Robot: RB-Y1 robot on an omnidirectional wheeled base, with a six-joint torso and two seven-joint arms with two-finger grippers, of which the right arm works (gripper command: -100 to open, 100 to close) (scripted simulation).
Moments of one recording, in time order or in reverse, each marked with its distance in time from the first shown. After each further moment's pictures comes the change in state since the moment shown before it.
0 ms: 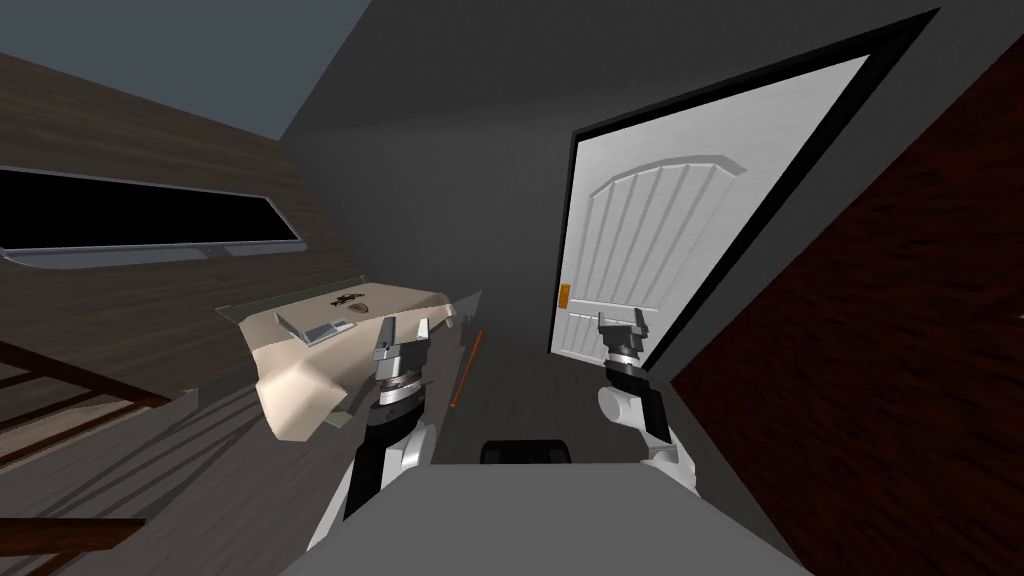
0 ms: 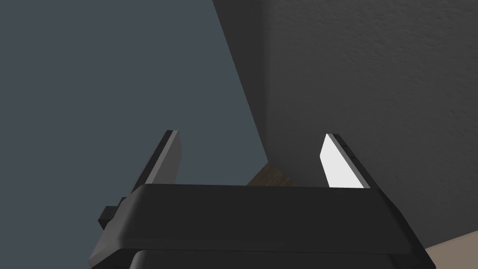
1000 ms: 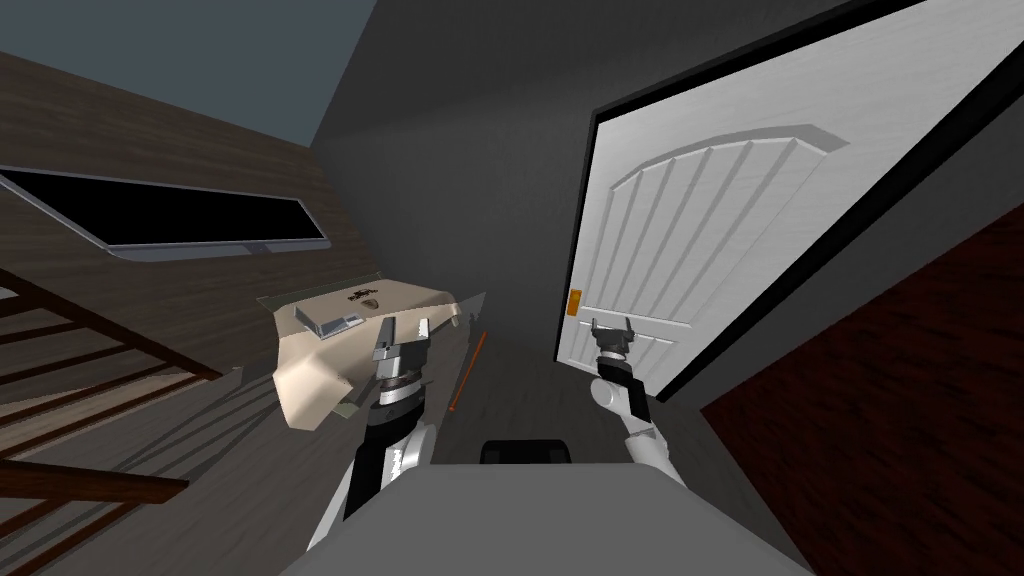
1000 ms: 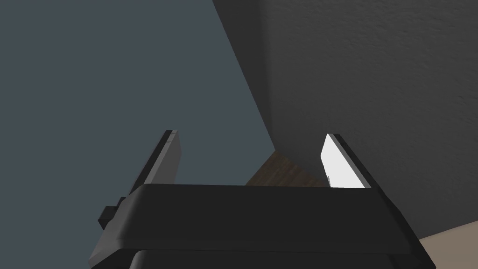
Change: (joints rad) arm -0.125 -0.018 -0.005 0.241 -0.233 0.012 -0.121
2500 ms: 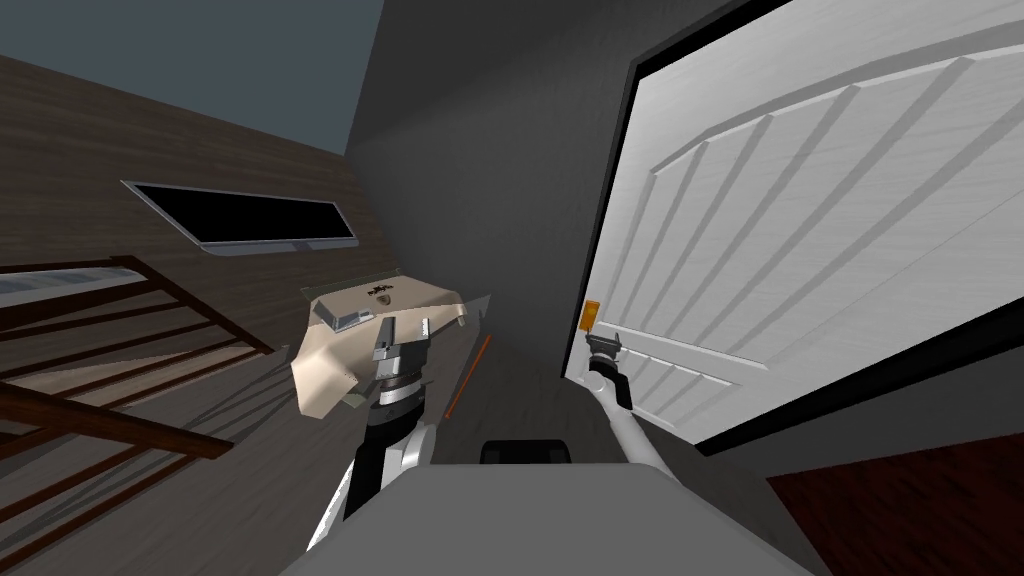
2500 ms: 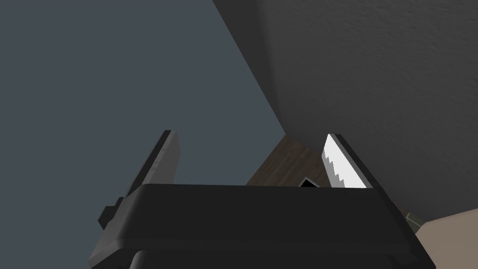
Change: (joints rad) arm -0.165 -0.012 -0.005 0.335 -0.334 0.012 -0.178
